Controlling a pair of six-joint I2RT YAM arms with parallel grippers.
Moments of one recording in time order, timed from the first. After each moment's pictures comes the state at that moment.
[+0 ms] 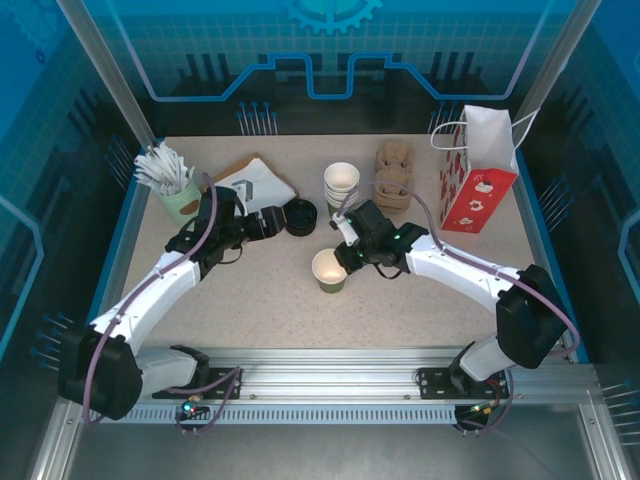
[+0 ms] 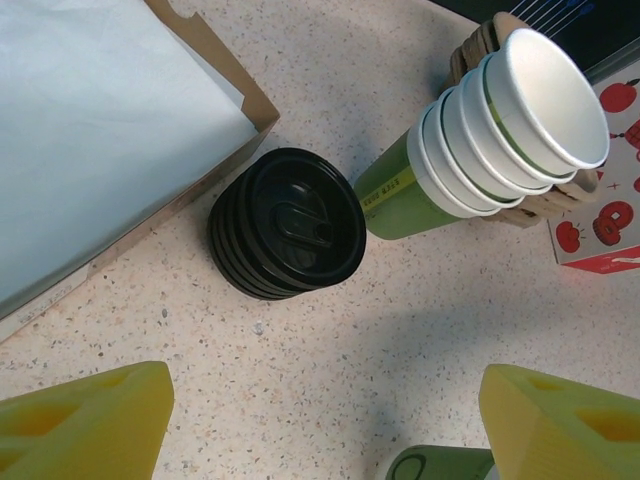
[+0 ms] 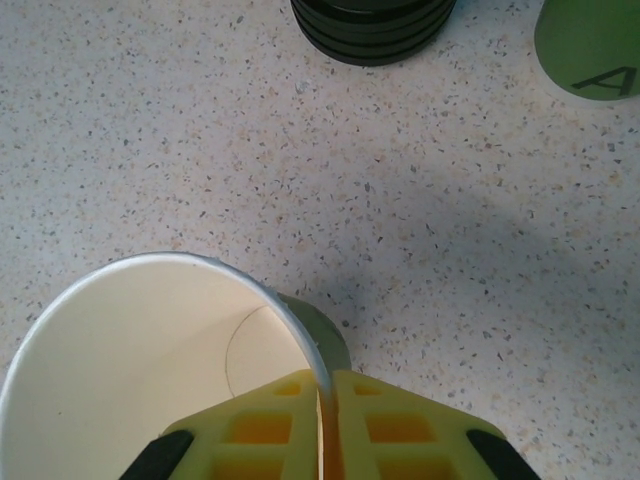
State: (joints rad) left arm -0.28 1.20 0.86 -0.29 0.18 -0.53; right arm 0.72 1.51 1.07 -0.51 -0.07 0.17
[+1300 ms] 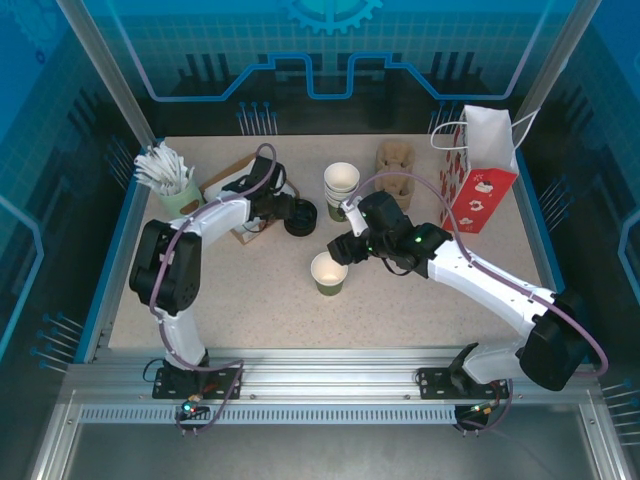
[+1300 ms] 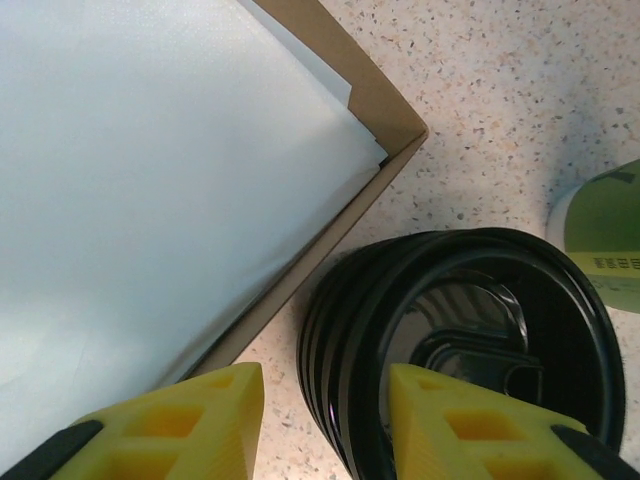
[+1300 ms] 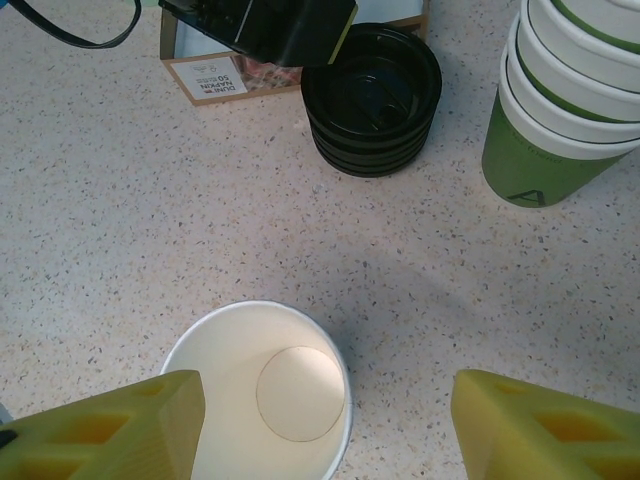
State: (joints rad) left arm -0.31 1.87 1.34 -0.45 0.00 -0.35; right arm 0.72 1.35 1.09 -0.52 -0.05 0.16
